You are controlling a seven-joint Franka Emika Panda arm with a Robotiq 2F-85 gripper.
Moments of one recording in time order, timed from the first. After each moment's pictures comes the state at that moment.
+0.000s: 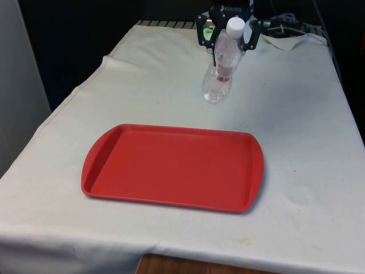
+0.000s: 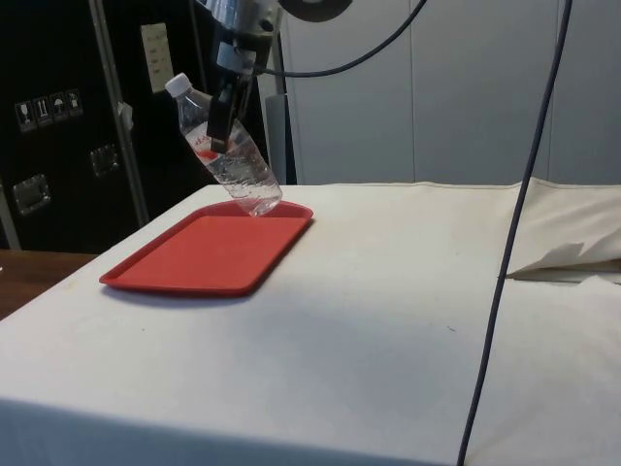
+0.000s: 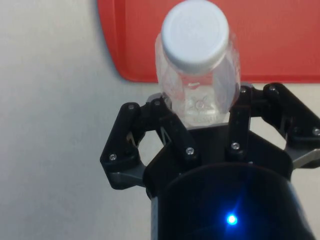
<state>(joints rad) 0.18 0.12 -0.18 -2.25 -0.12 2.78 -0.10</state>
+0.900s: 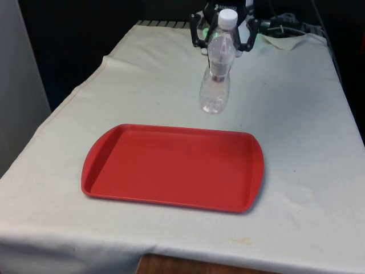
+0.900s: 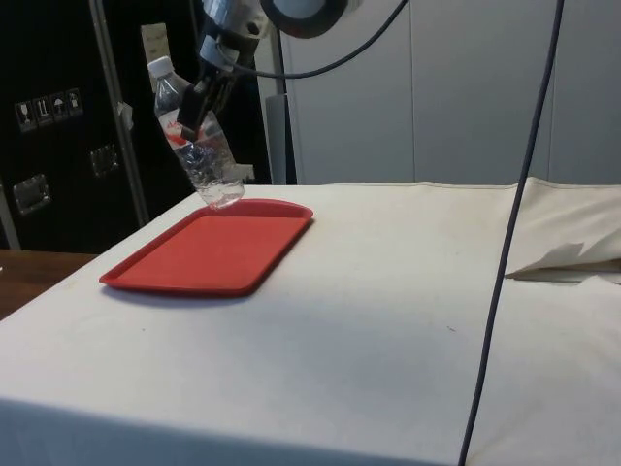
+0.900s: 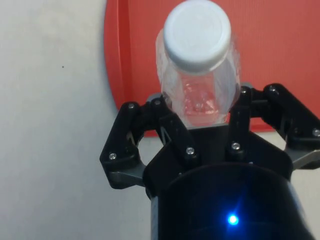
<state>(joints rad) 0.18 0.18 -0.19 -2.23 -0.04 3.00 -0.09</state>
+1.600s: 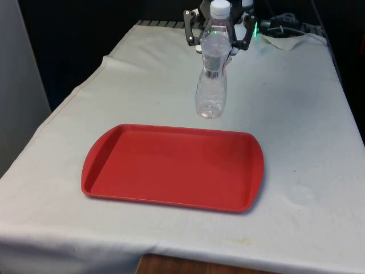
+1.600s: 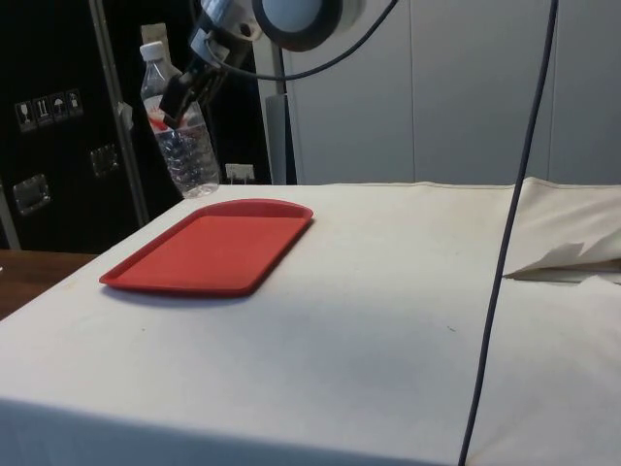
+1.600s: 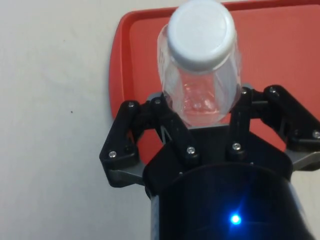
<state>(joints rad) 0.18 0.23 -0.19 -2.22 0.02 3.17 -0.06</state>
